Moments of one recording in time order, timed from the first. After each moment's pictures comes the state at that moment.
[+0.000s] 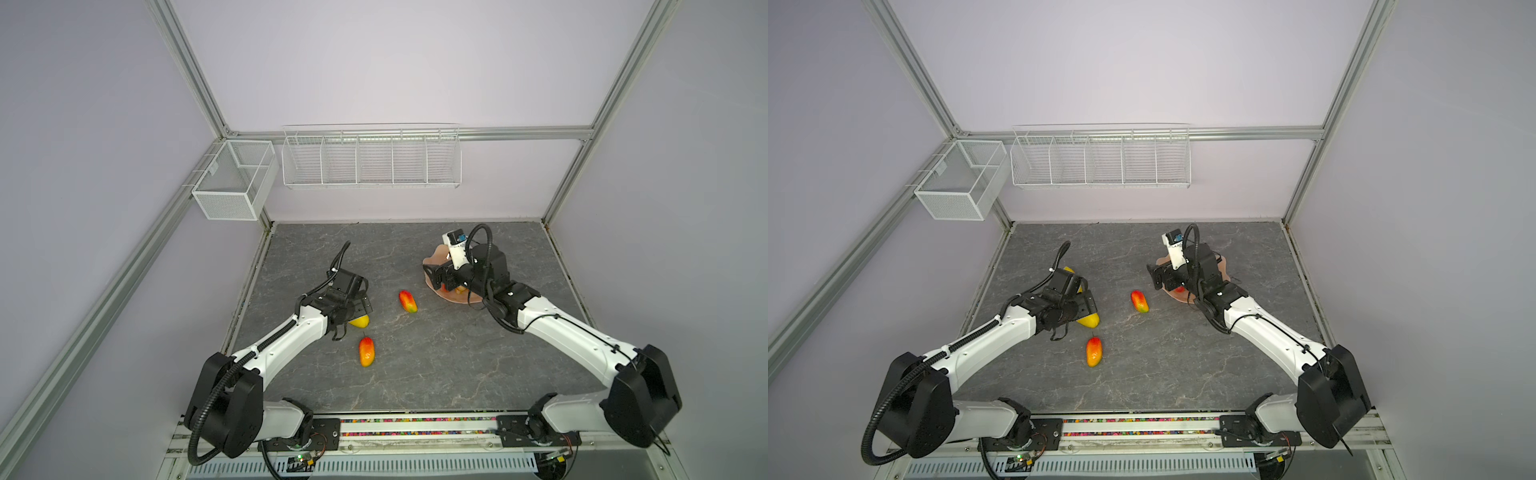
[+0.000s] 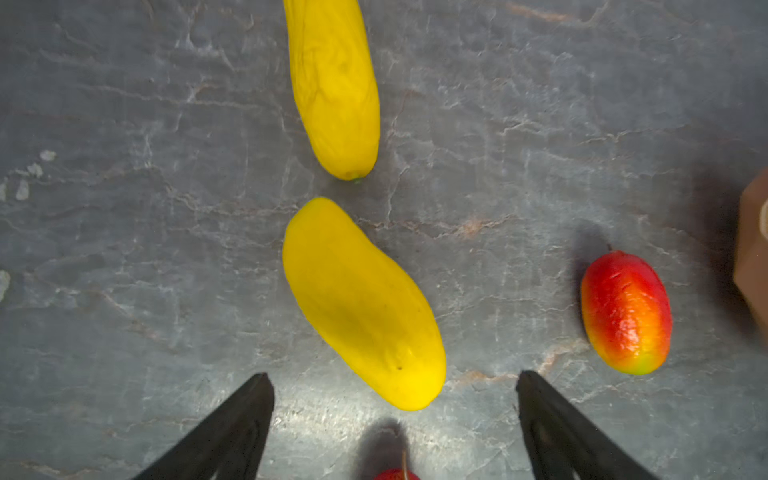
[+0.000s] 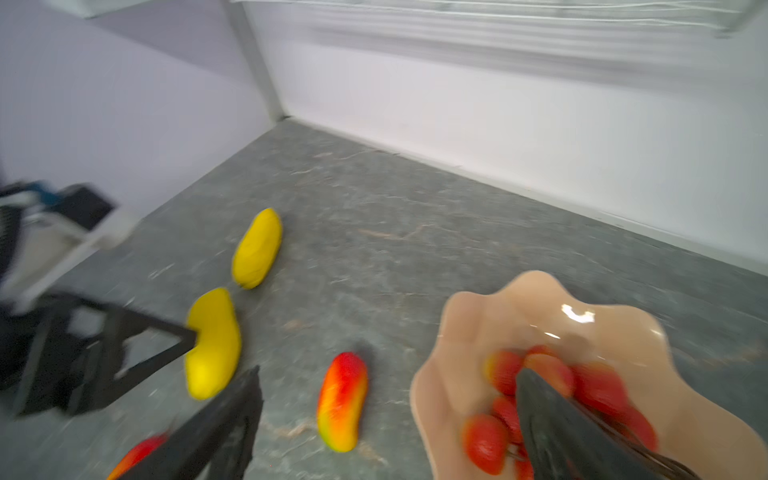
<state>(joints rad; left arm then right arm) -0.52 1.35 0.86 -0.55 -0.18 -0.77 0.61 1.36 0.99 -0.03 -0.14 0.08</state>
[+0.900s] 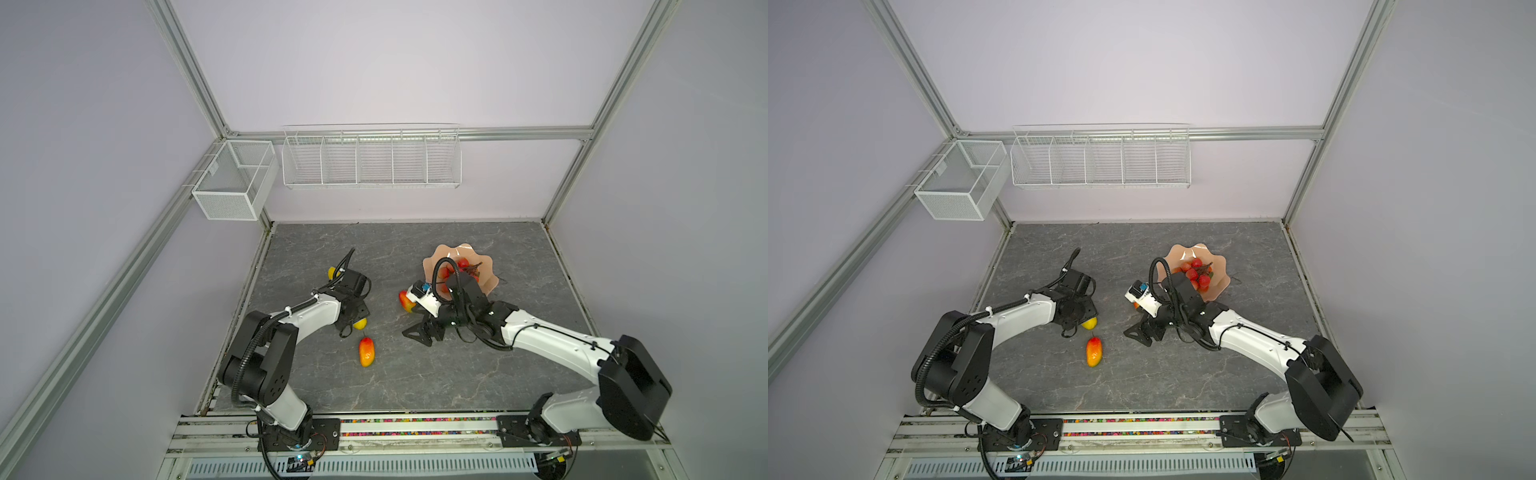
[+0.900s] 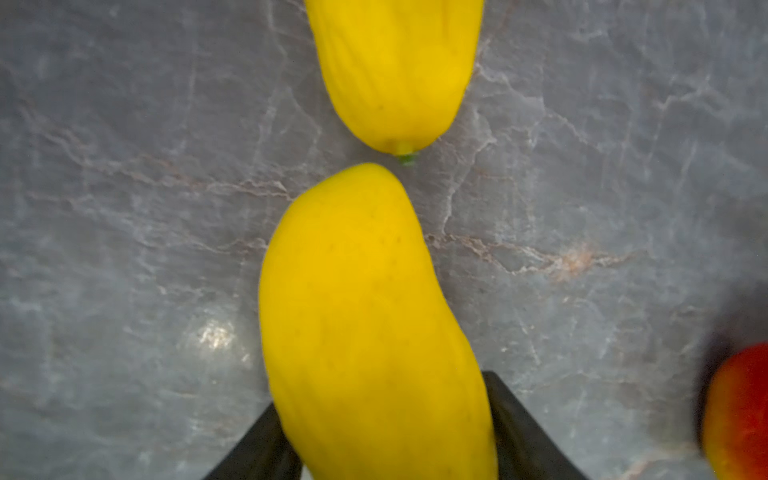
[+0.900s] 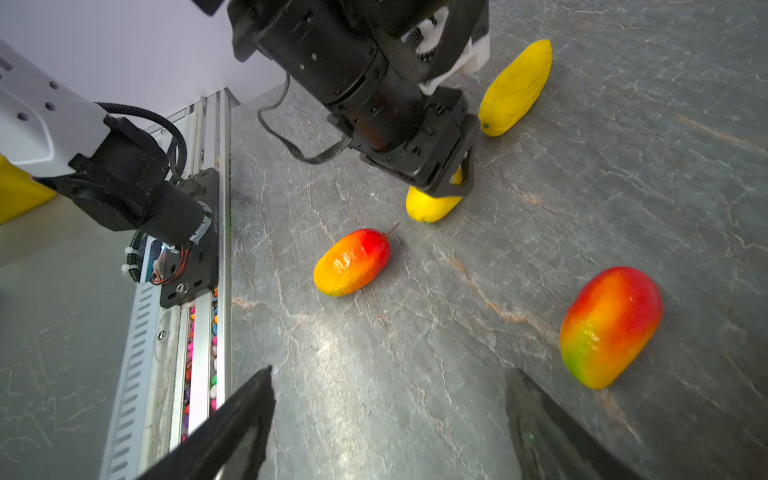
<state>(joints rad) -0.47 1.62 0.89 -0.44 -0.12 -0.87 0.75 1.37 0.84 -0.15 -0.53 -0.11</state>
